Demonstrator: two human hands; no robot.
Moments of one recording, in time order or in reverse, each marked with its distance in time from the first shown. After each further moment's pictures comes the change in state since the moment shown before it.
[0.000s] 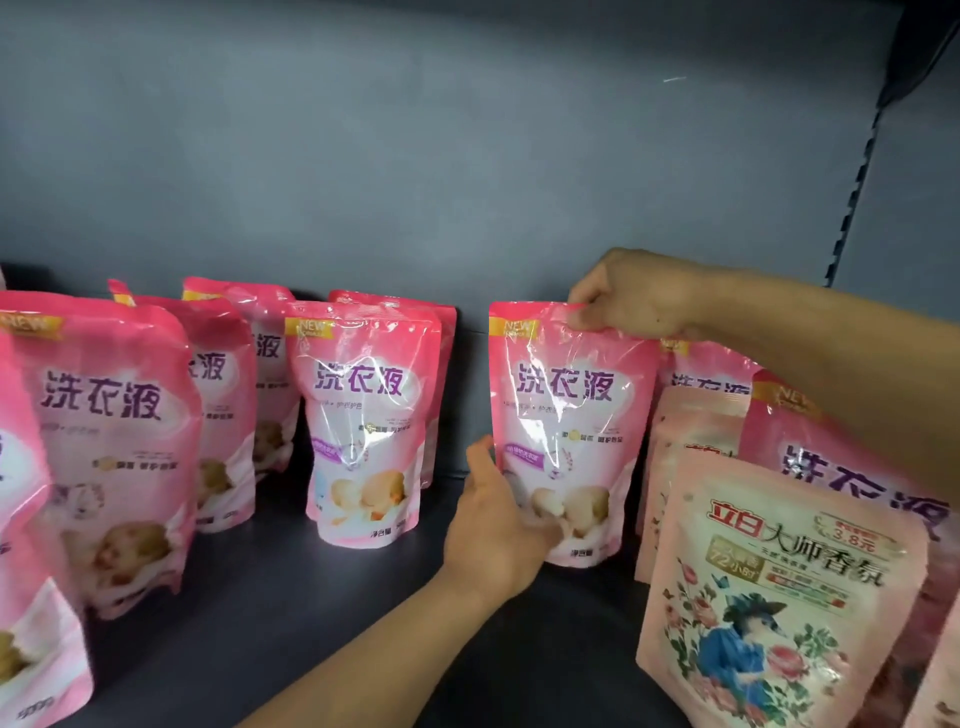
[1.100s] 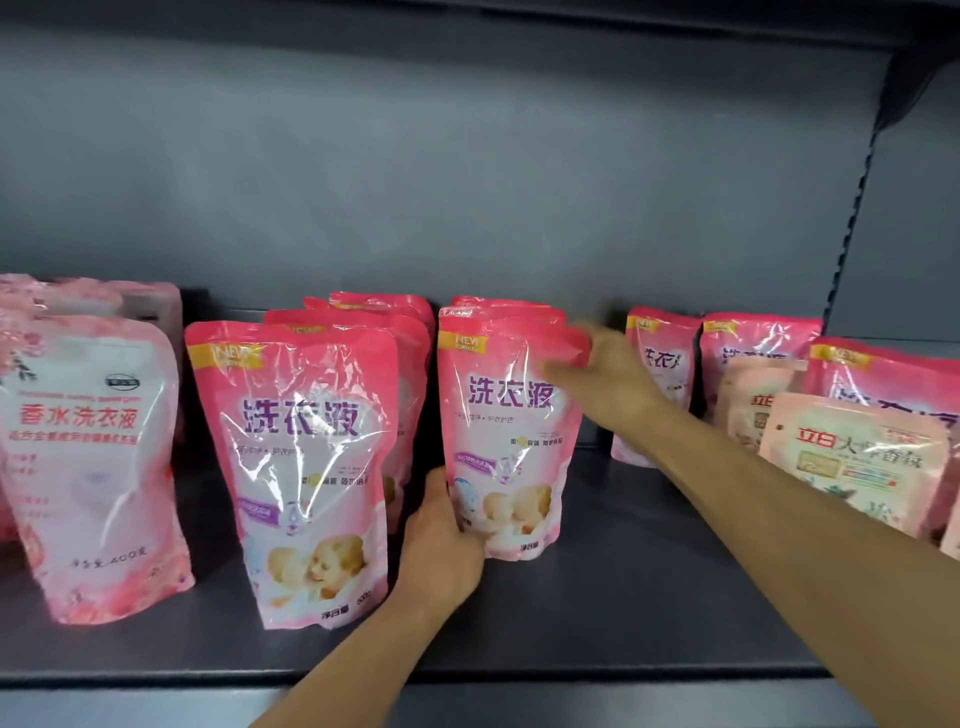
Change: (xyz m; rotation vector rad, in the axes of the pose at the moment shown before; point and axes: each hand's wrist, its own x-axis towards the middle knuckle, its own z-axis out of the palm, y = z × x) left_hand -0.086 -0.056 -0.165 0.067 0.081 -0.018; right_hand -0.045 -0.142 0.111 0.637 0.399 0.113
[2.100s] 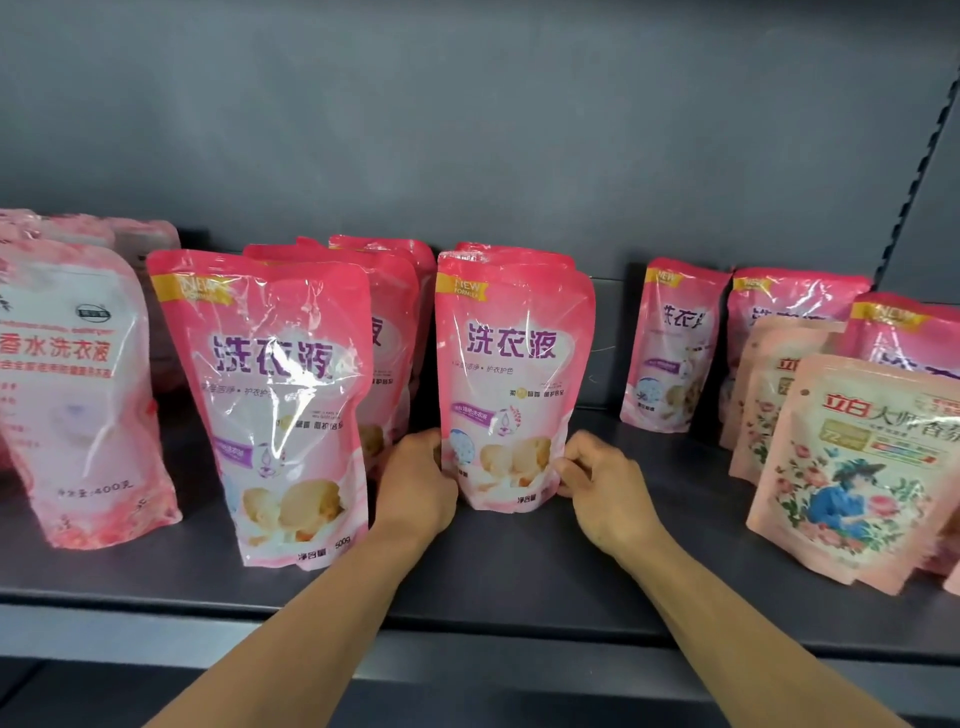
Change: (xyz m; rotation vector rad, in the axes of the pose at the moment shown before) left_hand 0.020 -0.009 0.004 0.243 0.124 -0.008; right_hand -0.076 0.105 0.044 -0.049 -0.083 0.181
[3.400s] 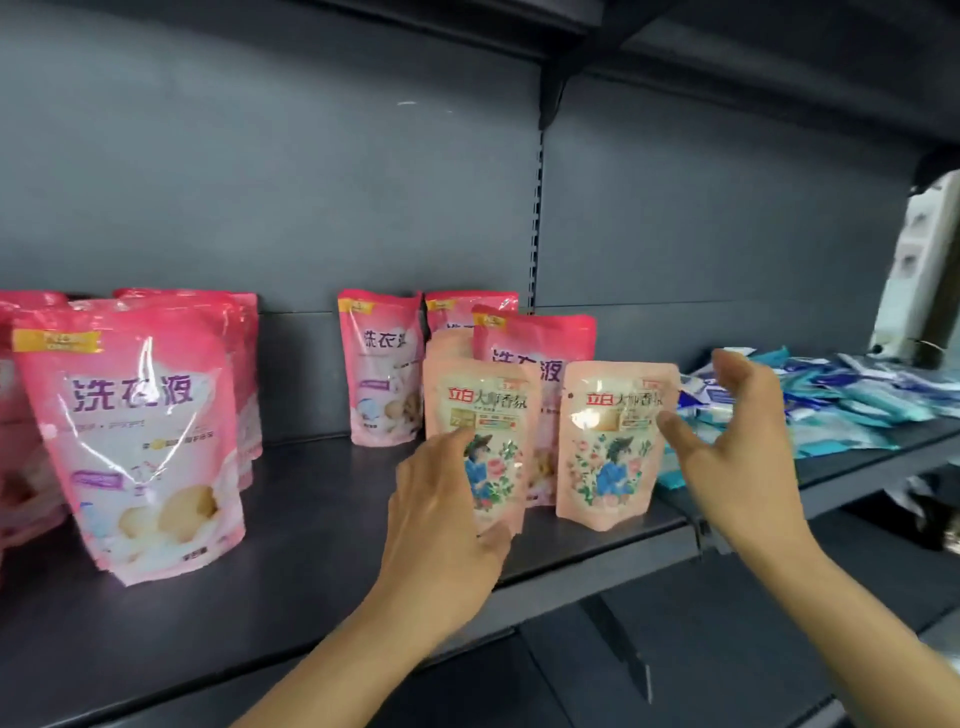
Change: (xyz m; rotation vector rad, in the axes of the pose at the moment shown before) left_hand -0.128 0.192 0.119 -0.077 -0.316 0.522; right_hand -0.132 0.053 -0.295 -0.231 0.793 0.007
